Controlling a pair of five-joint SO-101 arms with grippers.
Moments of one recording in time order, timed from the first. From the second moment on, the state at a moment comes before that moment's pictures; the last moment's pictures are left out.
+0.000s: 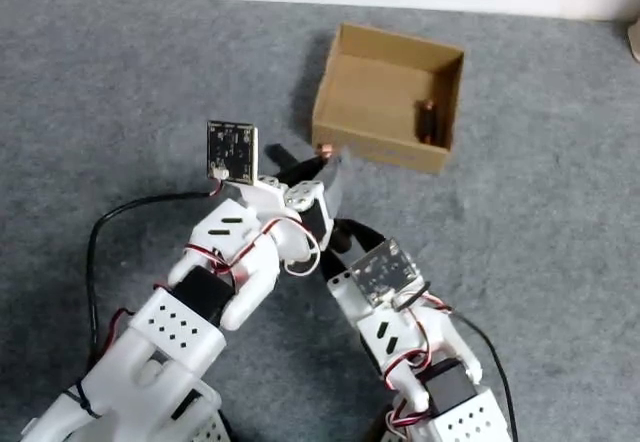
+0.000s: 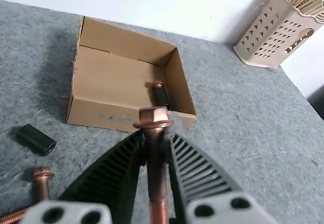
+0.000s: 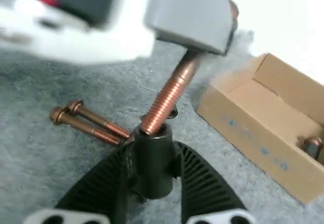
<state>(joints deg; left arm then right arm) 28.2 -49.9 61.1 17.3 32.7 -30.1 -104.4 96.0 30.8 14.5</state>
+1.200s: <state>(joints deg) 29.9 -49.8 63.4 12.0 32.7 -25.9 -104.3 96.0 30.0 12.3</state>
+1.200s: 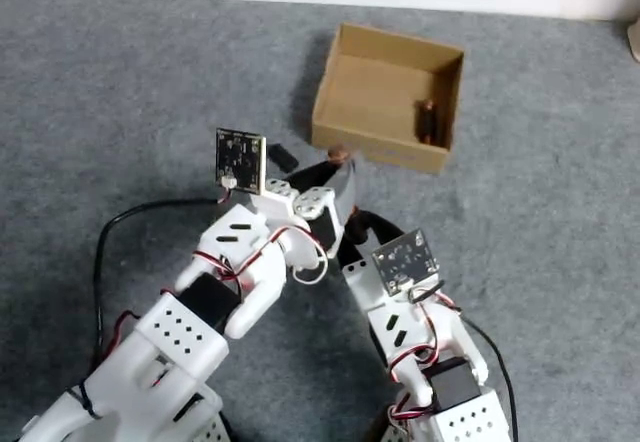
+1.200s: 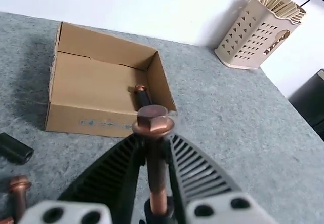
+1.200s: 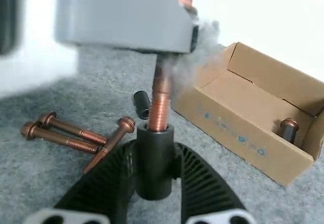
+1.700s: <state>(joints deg) 32.0 -50.2 67.0 12.2 32.8 -25.3 -104.3 96.0 29.6 12.1</state>
